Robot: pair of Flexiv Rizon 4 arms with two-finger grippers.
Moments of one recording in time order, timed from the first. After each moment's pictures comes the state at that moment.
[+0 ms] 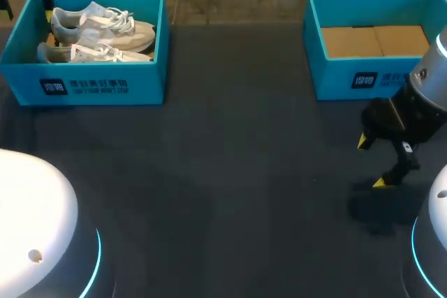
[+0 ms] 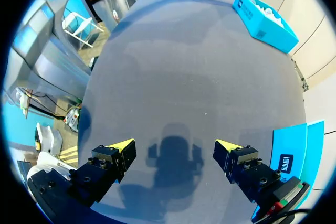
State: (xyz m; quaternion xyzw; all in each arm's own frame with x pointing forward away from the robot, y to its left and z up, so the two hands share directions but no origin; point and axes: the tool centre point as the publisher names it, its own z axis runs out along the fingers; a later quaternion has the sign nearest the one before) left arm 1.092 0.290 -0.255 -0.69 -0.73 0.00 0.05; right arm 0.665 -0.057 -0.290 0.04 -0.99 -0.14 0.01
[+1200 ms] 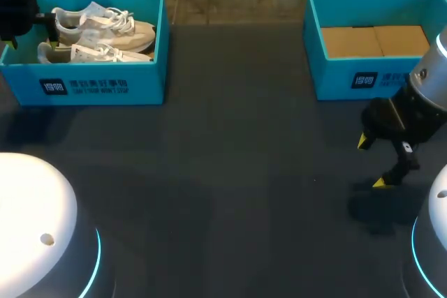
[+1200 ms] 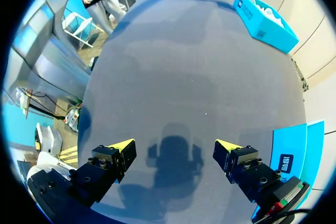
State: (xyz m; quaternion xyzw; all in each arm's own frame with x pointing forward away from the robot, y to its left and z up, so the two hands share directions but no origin) left arm 1.042 0.278 -0.291 -0.68 -0.73 -0.06 0.01; right arm 0.665 -0.057 -0.290 0.04 -0.99 -0.14 0.01
